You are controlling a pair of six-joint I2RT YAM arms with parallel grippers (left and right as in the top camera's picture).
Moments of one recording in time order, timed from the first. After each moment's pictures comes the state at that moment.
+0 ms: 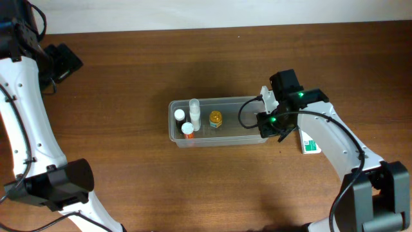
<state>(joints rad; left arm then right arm) 0.24 2.02 2.46 -1.69 -0.10 -0.49 0.19 1.66 1.18 -0.91 -0.17 0.02</state>
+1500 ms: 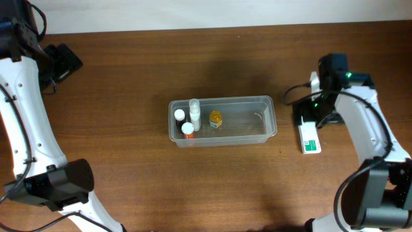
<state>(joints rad) 0.24 2.02 2.46 -1.69 -0.10 -0.49 -0.10 1.72 1.31 -1.04 0.09 -0.07</state>
